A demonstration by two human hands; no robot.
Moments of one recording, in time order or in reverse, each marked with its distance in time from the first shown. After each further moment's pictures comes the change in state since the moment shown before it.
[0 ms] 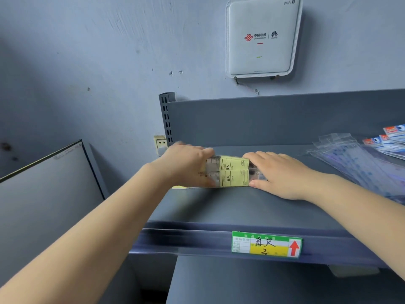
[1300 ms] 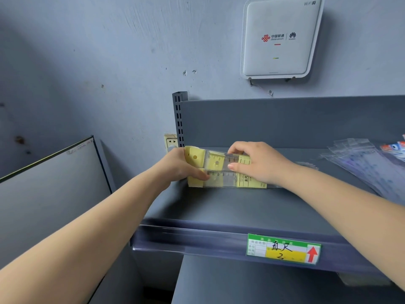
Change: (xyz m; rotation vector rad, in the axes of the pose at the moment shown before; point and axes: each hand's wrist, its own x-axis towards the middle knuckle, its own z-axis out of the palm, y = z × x) left_hand -0.019 -0.033 0.034 -1.200 -0.128 -0.682; right_hand 0.048 -0.032 -0.001 0.454 0.164 -0.011
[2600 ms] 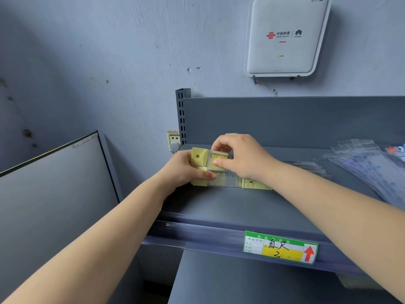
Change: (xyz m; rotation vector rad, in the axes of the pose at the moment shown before) left_hand -0.030 0.006 0.018 -0.243 -0.042 0.155; right_hand 0.011 -0.029 0.007 0.094 0.054 -0.140
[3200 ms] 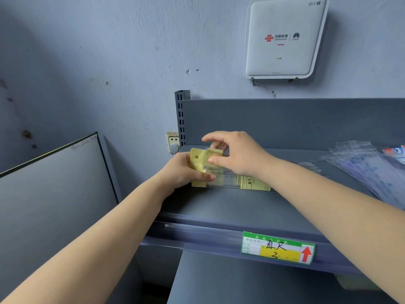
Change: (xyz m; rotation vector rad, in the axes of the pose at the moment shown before) left_hand 0.002 -0.004 0.000 -0.016 -0.006 0.003; right_hand 0.006 -0.007 -0.004 0.033 -0.011 -0.002
